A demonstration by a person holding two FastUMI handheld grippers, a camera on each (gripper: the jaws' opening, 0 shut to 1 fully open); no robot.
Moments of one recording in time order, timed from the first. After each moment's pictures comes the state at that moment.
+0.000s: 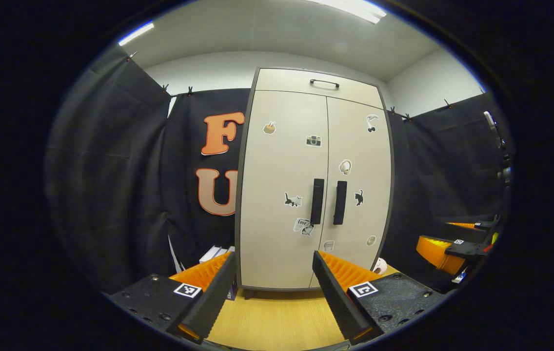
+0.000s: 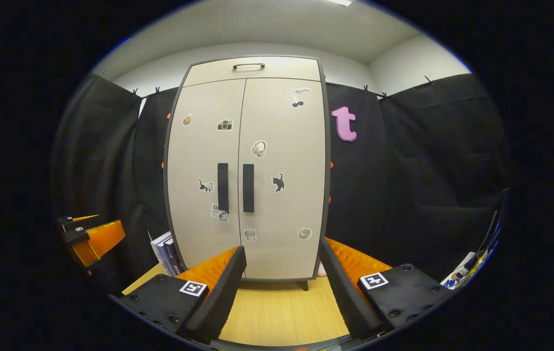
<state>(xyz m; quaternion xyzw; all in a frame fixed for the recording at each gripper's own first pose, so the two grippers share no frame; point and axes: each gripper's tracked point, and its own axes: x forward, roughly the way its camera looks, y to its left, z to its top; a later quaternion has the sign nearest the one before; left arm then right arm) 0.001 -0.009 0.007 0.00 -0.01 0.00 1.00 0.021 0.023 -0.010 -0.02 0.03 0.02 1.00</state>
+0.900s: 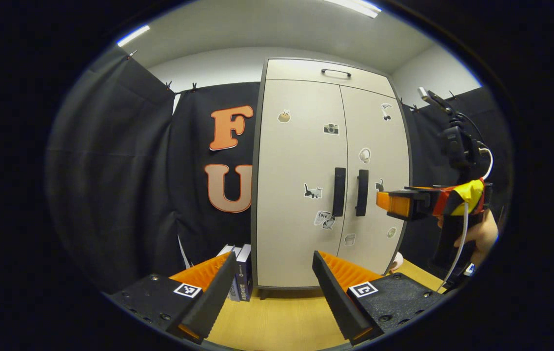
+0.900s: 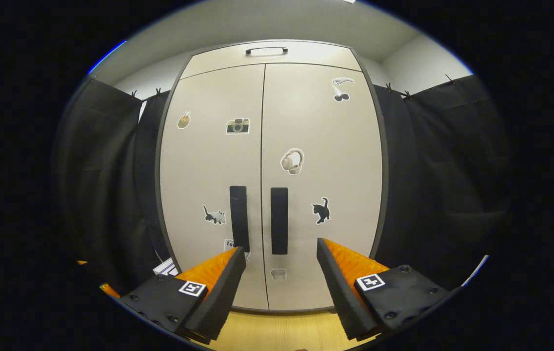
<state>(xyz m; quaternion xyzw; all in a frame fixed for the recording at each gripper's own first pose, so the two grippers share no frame) 0.035 0.029 -0.015 0.02 0.01 0.02 1.00 0.187 0.100 0.033 -0.01 0.02 0.04 1.00</state>
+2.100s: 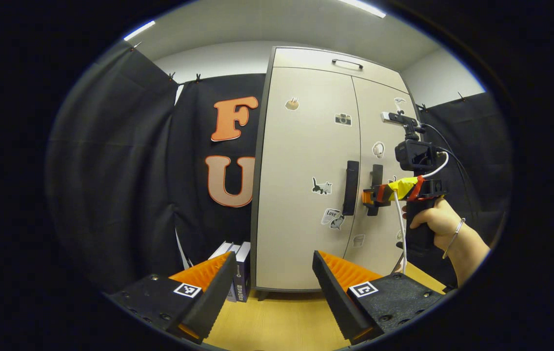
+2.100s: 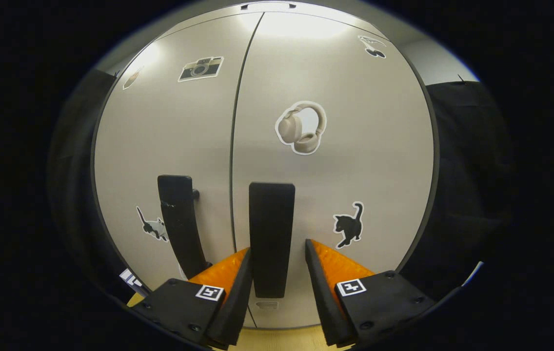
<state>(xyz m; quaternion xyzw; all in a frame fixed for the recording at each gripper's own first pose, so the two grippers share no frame) 0.072 0.039 -0.029 0.00 0.03 0.03 1.00 0.318 0.103 0.013 -0.03 0.06 0.00 1.00</state>
